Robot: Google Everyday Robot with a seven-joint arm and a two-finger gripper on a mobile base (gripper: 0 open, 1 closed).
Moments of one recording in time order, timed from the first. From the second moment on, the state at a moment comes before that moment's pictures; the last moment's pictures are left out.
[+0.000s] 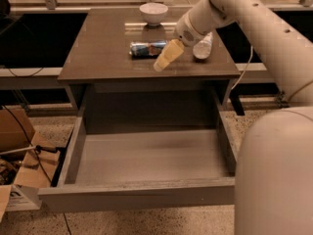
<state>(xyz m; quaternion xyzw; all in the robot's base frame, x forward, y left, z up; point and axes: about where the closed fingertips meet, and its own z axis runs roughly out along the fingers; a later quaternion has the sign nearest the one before) 0.752 -0.055 0.877 -0.53 0.77 0.13 0.33</state>
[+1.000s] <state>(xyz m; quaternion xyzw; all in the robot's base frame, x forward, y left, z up) 0.814 0.006 0.841 -0.58 0.73 0.17 0.31</state>
